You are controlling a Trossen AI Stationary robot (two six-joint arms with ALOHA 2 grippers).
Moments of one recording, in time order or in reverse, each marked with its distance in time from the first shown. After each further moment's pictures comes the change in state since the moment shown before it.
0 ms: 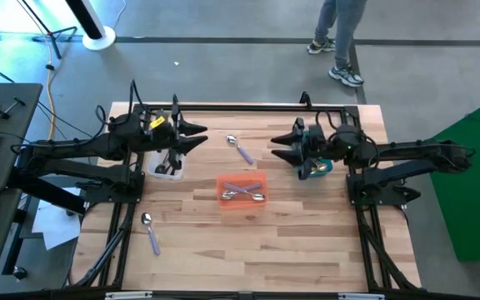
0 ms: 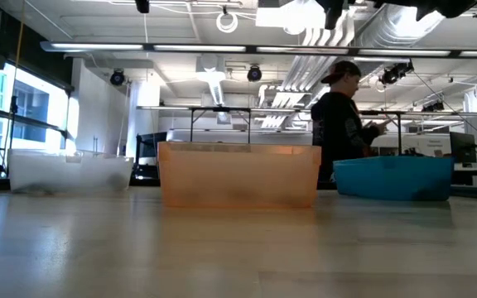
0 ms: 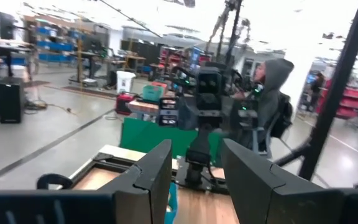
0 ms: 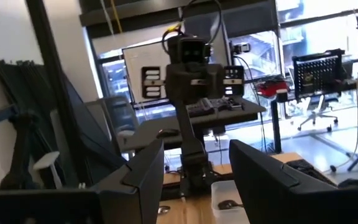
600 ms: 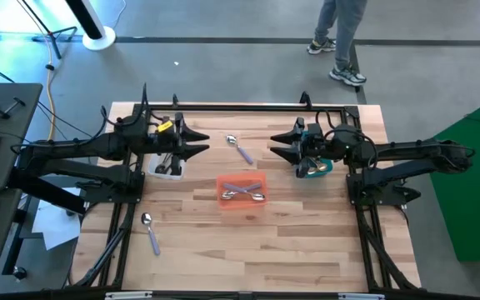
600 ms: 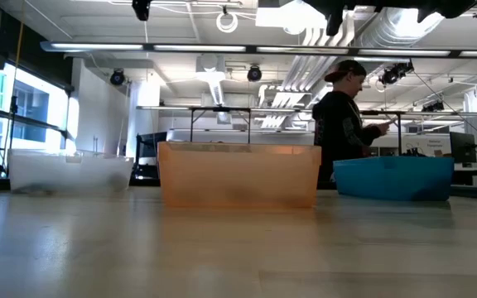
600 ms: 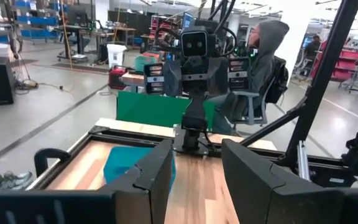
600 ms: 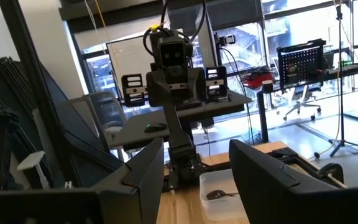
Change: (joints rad) left arm 0.000 0.000 0.000 -0.132 0.054 0.054; right arm -0.001 0.000 0.000 -0.041 0.053 0.022
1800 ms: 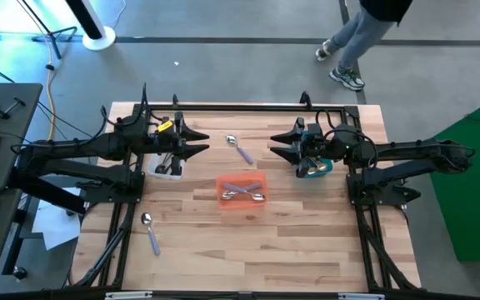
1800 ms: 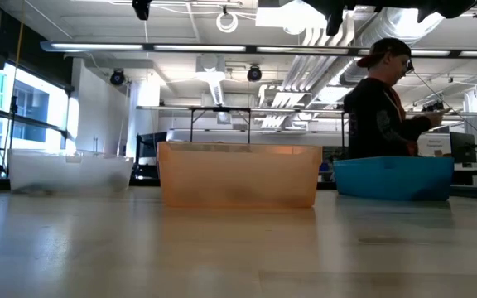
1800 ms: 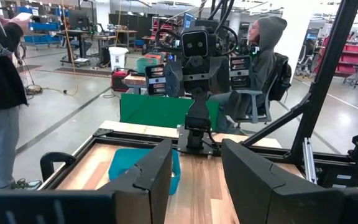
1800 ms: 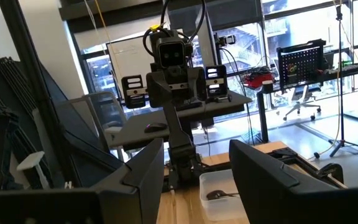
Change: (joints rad) left arm 0.000 0.000 0.000 0.002 -0.006 0.035; right arm 0.000 0.000 0.000 0.000 -0.001 0.000
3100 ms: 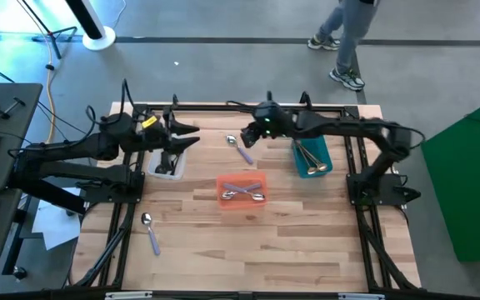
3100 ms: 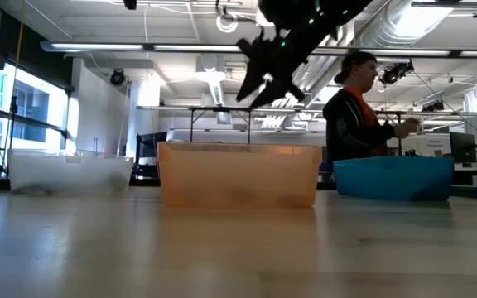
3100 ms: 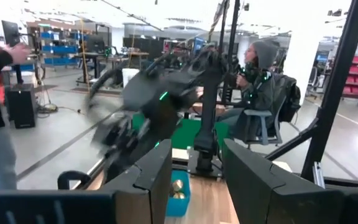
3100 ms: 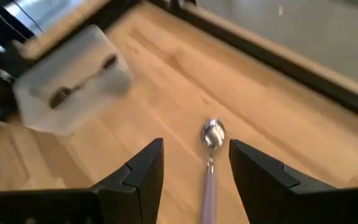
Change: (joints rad) left arm 0.012 -0.095 -0.002 -0.001 -0.044 -0.002; right arm -0.192 0.629 0.645 -0.848 0.213 0.273
